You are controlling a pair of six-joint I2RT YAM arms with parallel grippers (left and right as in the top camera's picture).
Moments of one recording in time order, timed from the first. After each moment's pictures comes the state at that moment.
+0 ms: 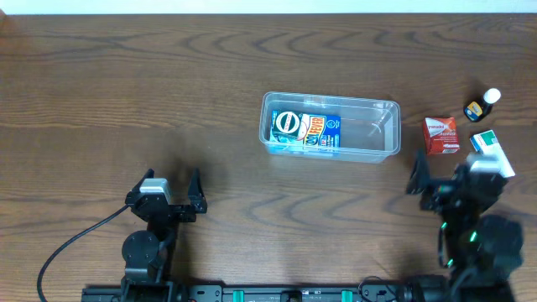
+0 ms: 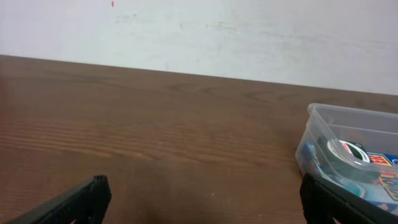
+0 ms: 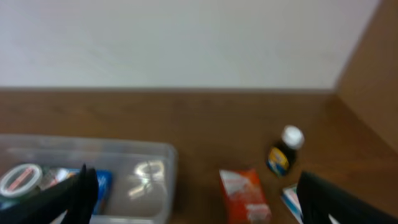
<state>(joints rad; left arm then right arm) -0.07 0.04 0.02 -0.11 0.00 -0.14 0.02 0.44 0.63 -0.44 0.12 0.02</state>
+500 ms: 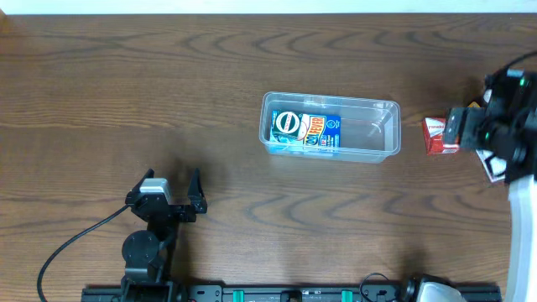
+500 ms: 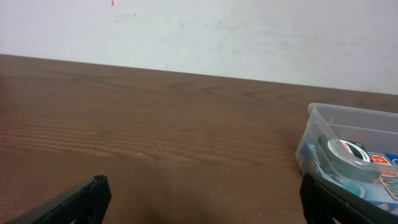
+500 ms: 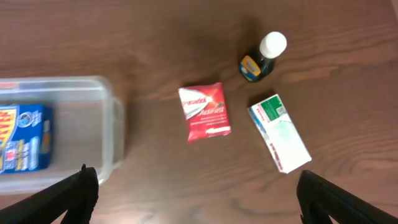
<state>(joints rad) -0.07 0.04 0.02 -0.11 0.00 -0.14 -0.25 1.30 1.34 -0.99 0.01 -0.07</state>
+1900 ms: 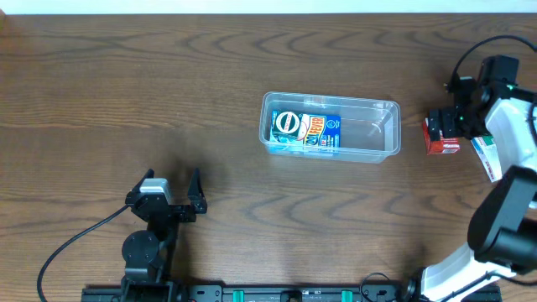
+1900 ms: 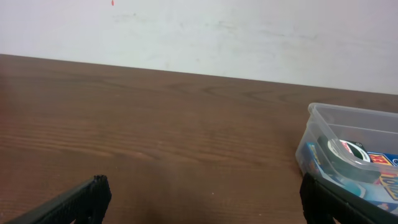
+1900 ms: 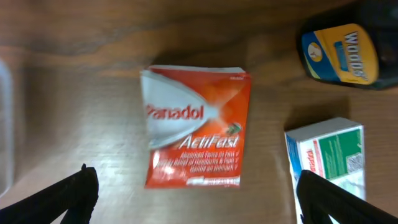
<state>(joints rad) -0.07 0.04 0.02 -0.11 0.00 -0.14 -0.30 1.85 1.35 -0.80 0.02 -0.33</state>
